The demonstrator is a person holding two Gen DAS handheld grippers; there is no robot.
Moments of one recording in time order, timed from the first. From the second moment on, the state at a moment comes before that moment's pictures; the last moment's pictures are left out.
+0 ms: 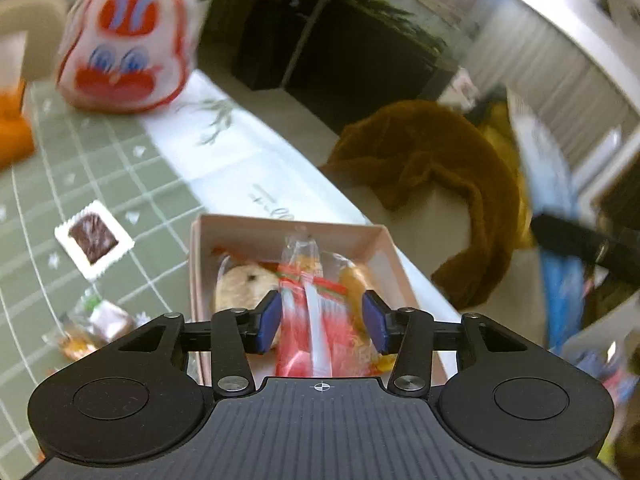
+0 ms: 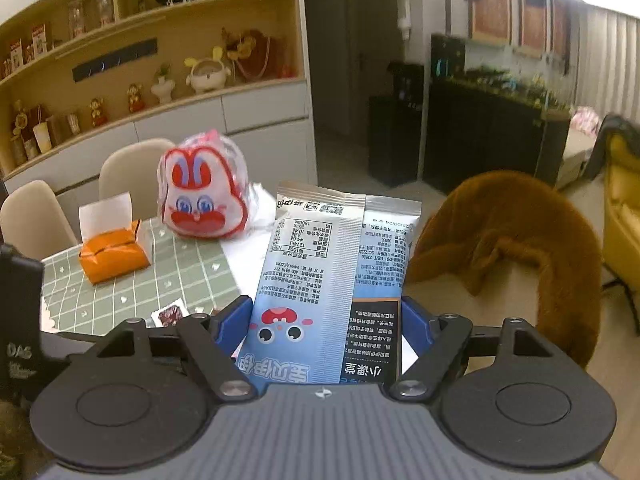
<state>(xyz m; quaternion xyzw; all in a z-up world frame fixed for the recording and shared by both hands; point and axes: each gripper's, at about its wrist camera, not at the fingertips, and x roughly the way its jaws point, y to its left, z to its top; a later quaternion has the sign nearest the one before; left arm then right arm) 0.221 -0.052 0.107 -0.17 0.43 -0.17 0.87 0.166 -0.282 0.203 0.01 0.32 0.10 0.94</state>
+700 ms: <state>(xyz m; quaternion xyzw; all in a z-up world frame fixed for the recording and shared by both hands) 0.145 0.107 0.060 -0.23 0.43 0.02 0.87 0.210 -0.213 0.145 0.00 0.41 0.10 0.91</state>
